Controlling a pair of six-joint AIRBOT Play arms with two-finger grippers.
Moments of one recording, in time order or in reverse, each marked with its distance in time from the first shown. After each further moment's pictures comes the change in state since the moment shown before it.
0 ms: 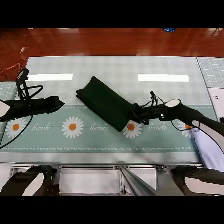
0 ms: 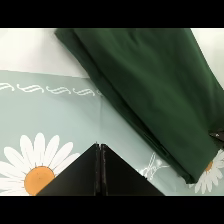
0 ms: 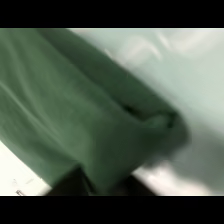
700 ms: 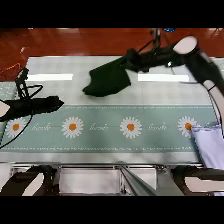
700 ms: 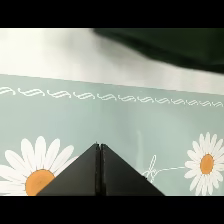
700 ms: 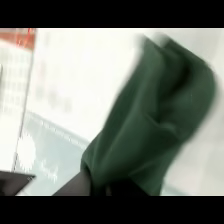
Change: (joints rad) left arm 0.000 0.000 0.000 0.000 0.012 0.003; right arm -0.023 -0.067 0.906 -0.377 0.248 0.182
